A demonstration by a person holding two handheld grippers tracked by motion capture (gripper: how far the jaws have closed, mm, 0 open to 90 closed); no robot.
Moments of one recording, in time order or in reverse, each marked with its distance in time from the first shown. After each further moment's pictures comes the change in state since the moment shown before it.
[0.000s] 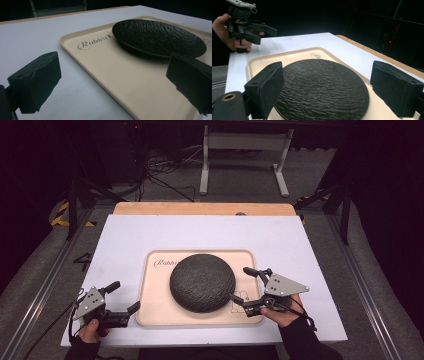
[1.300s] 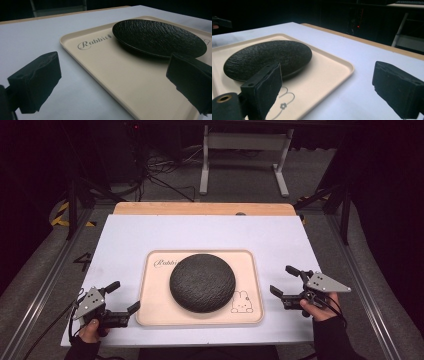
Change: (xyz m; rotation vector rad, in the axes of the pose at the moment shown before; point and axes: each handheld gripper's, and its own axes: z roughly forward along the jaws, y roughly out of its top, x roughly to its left) left arm 0.000 0.000 0.000 0.000 0.002 -0.002; right arm -0.063 -0.051 -0.078 0.038 -0.199 0.126
